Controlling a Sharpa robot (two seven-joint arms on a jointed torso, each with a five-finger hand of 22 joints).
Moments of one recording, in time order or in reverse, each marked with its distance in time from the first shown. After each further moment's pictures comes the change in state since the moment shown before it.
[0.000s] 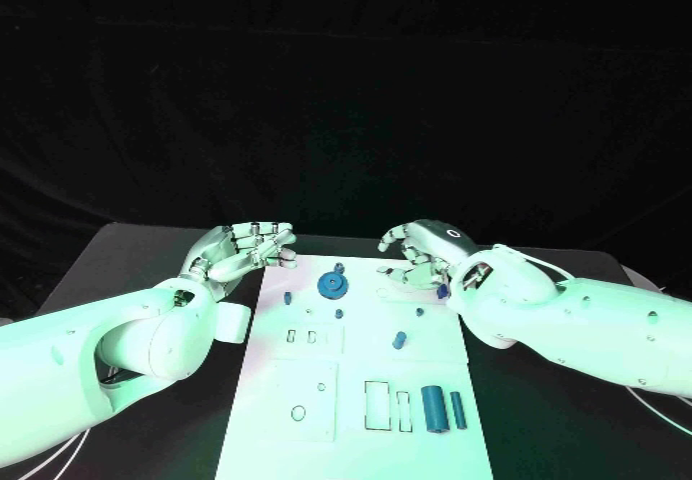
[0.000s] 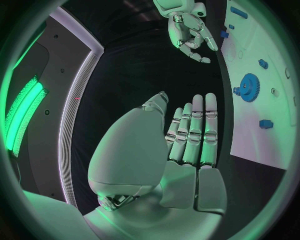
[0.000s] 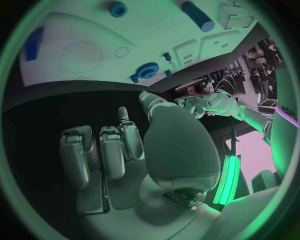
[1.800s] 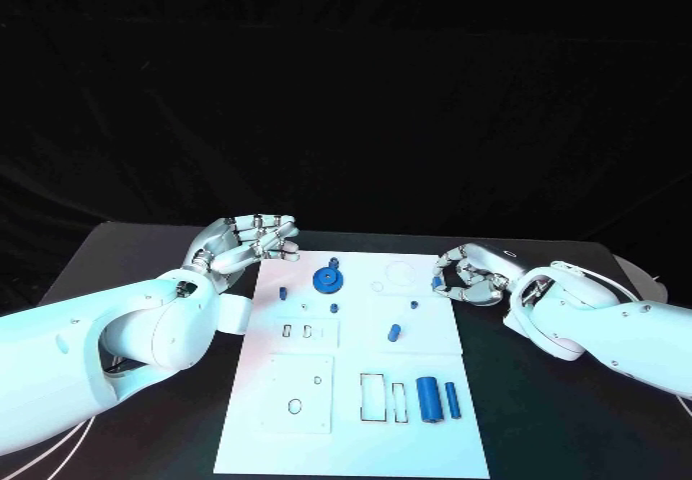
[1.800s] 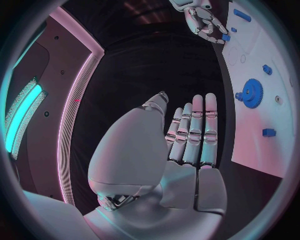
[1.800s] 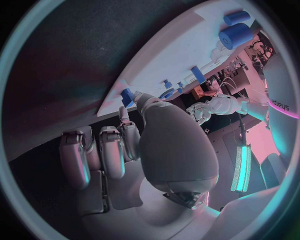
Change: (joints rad) left arm 0.000 -0.003 0.000 -0.002 0.000 0.005 -0.006; left_hand 0.000 0.000 0.000 0.000 0.000 0.000 0.000 0.000 0.000 0.000 0.000 0.000 0.000 -0.004 -0.004 0.000 0.002 0.000 -0.004 -0.004 0.005 0.002; right arm -0.083 -0.109 -0.008 -0.127 0.160 0.108 0.201; right_hand 0.081 0.005 0.037 -0.042 0.004 0.022 0.003 -0.008 0.000 0.000 0.000 0.000 0.000 0.000 0.000 0.000 -0.001 0.000 0.000 0.000 0.000 0.000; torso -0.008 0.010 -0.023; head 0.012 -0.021
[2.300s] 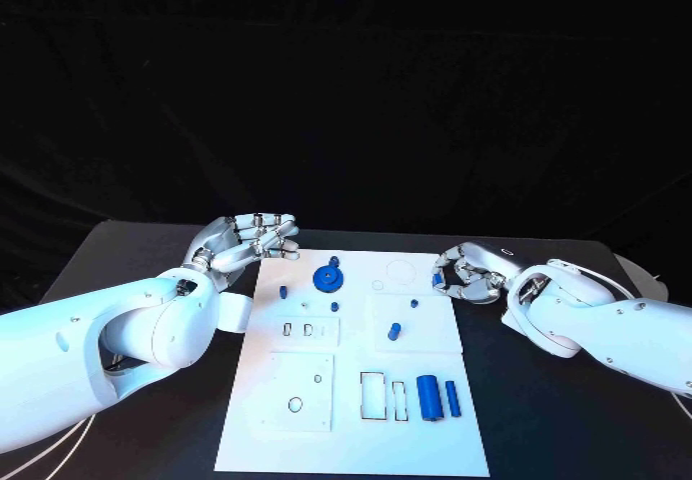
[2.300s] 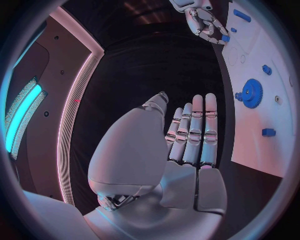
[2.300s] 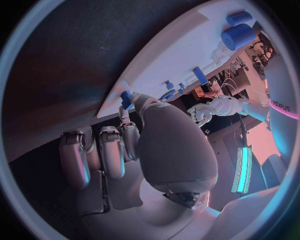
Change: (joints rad) left arm 0.000 -0.001 0.000 0.000 0.000 0.002 -0.003; left_hand 0.000 0.000 0.003 0.003 0.000 0.000 0.000 0.000 0.000 0.000 0.000 0.000 0.000 0.000 0.000 0.000 0.001 0.000 -0.004 0.004 0.000 0.002; right arm 0.000 0.016 0.000 -0.015 -0.007 0.008 -0.007; right_hand 0.017 0.009 0.024 -0.015 0.000 0.027 -0.005 0.000 0.000 0.006 -0.006 0.000 0.000 0.000 0.000 0.000 0.000 0.000 0.000 0.000 0.000 0.000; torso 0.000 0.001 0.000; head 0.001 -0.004
